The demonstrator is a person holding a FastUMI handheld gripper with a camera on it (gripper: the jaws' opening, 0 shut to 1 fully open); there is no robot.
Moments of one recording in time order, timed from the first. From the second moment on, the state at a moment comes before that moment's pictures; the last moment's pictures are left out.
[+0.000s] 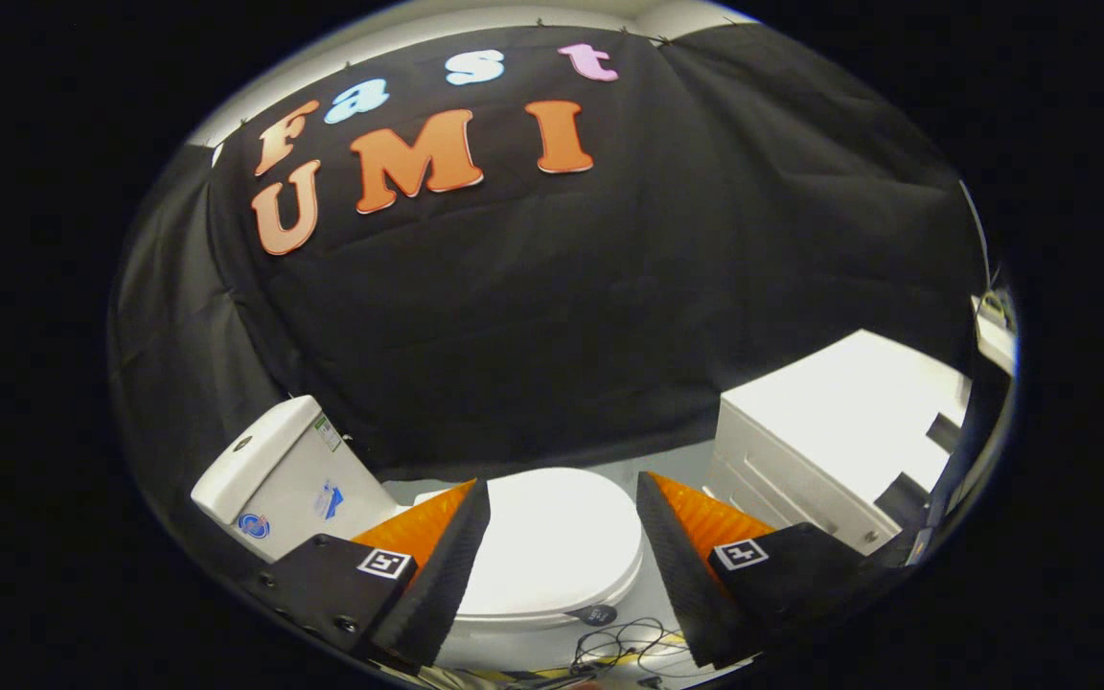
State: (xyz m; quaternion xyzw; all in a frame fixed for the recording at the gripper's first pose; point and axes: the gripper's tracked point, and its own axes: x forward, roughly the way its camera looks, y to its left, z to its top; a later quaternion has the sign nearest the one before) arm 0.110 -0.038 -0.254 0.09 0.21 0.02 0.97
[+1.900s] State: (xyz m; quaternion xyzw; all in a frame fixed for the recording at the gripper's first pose) arm 0.081 -0.057 -0.582 0.46 0.43 -0.02 0.77
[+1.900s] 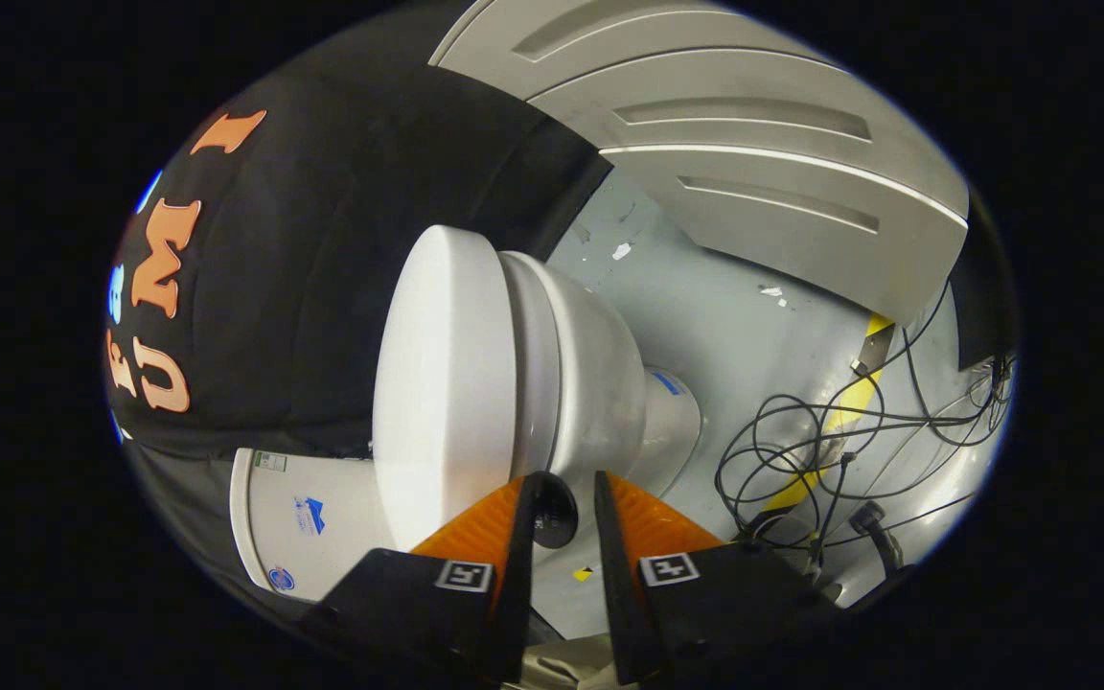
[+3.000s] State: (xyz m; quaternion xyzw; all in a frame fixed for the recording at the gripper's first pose) arm 0.089 -0.045 -0.530 0.47 0.38 -0.04 0.80
